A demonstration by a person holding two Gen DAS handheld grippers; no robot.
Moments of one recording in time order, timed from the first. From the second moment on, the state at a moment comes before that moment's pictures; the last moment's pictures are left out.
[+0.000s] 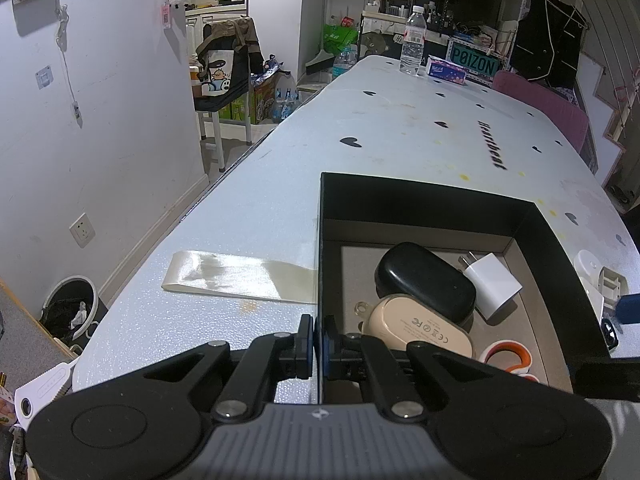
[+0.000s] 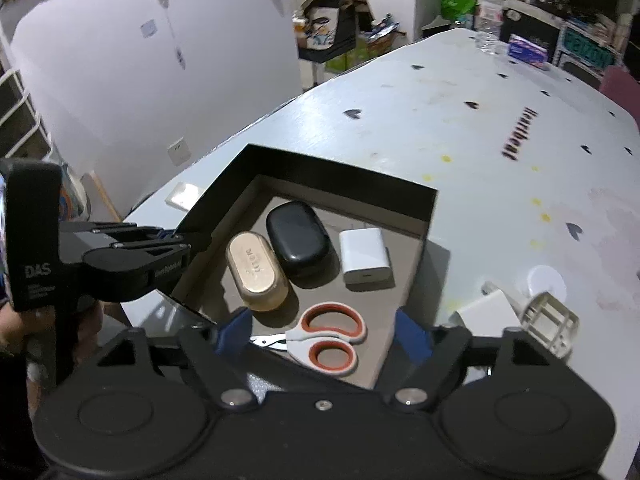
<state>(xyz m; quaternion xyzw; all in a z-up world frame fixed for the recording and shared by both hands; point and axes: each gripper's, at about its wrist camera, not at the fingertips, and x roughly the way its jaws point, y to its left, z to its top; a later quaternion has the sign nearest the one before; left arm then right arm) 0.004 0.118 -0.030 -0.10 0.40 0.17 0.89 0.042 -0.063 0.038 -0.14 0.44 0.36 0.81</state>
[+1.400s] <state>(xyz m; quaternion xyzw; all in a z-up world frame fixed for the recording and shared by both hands) 0.004 0.119 -0.029 -0.10 0.40 0.17 0.89 0.083 -0.192 -0.020 0.08 0.40 0.14 0.90</state>
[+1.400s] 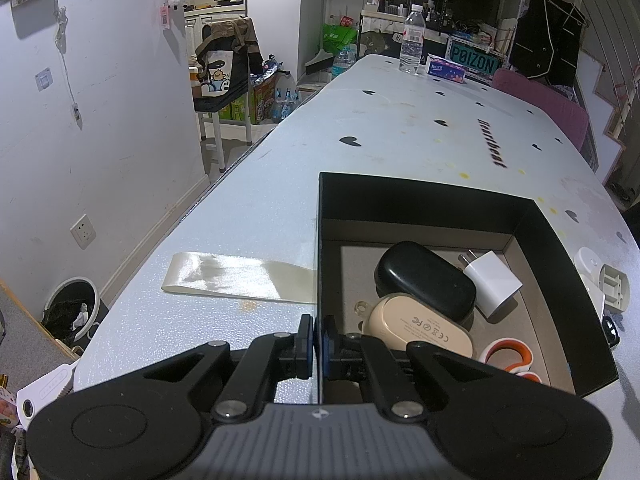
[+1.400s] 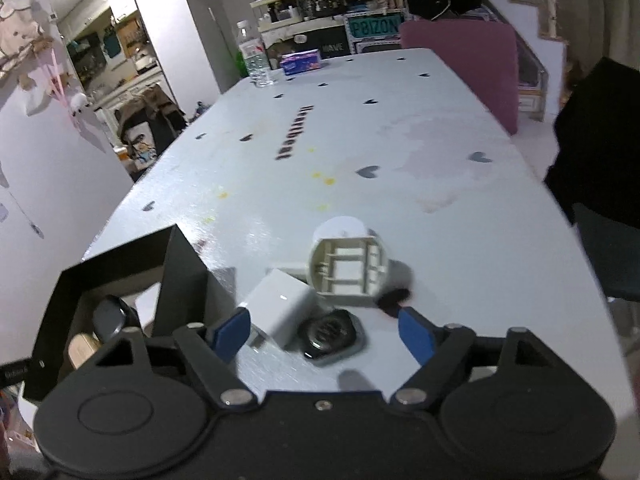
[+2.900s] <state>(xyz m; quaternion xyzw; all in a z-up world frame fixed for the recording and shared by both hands) 0.004 0.119 -0.029 -0.10 0.40 0.17 0.89 0.077 -0.124 0.045 0.00 0.42 0.20 0.89</state>
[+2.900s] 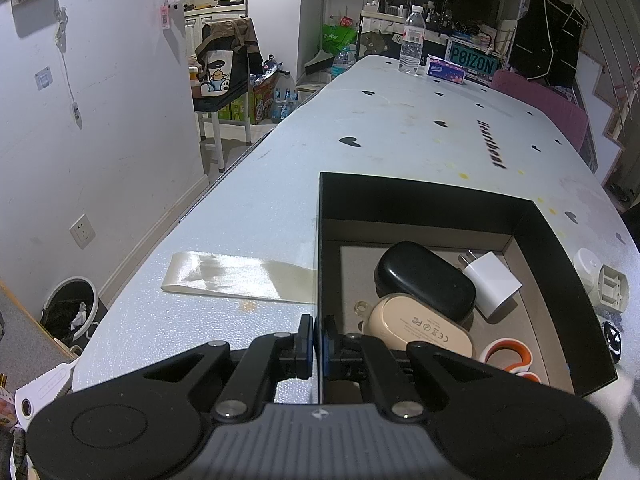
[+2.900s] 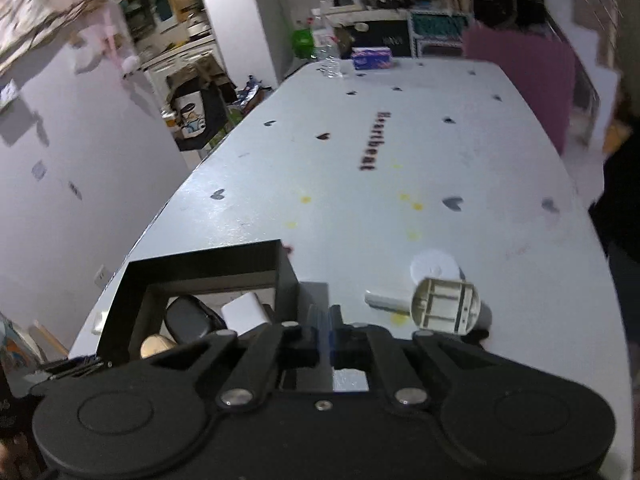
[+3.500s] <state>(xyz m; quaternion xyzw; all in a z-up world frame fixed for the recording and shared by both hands) 0.004 0.119 -0.030 -0.10 0.40 0.17 0.89 0.031 -0.136 -0.037 -0.15 0.48 0.24 0.83</state>
